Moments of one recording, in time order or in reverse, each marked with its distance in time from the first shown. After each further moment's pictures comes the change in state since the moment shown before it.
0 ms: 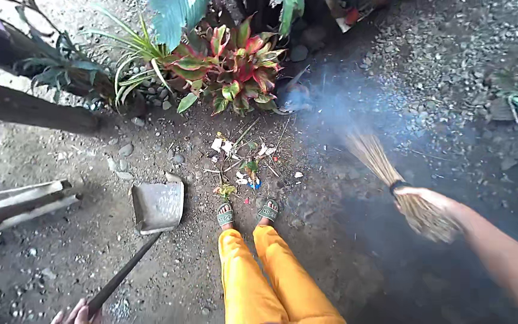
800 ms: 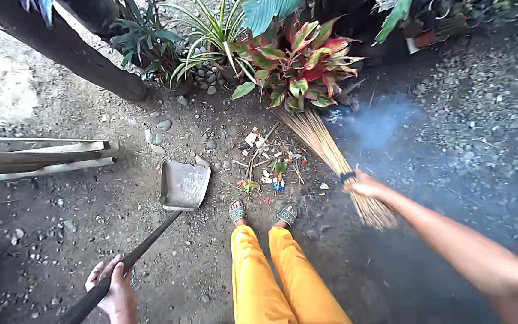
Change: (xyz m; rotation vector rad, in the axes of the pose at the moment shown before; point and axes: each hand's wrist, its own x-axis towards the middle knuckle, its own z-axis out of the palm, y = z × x) left_hand 0.017 0.022 0.001 -0.063 0.062 -0.088; right_hand -0.011 -0.111 0.256 -0.877 -0.019 -0.330
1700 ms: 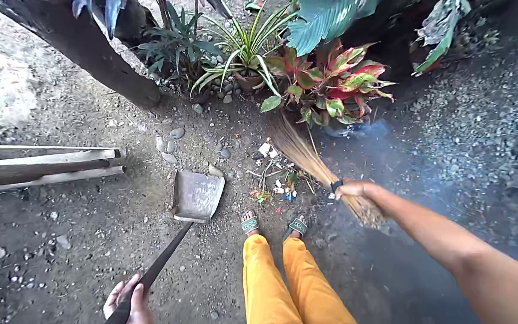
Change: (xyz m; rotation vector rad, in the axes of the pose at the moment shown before) left_hand 0.073 0.000 -0.026 -0.080 -0.056 -0.063; right_hand 0.024 -0.132 0.053 -0.226 -0.232 0.134
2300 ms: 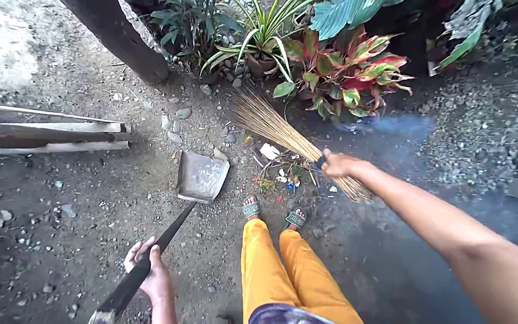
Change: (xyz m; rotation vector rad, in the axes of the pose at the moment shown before) left_hand -0.004 -0.005 0.010 -0.031 -0.010 0.176; right_hand -0.064 -0.114 0.017 -0.415 0.208 -0.119
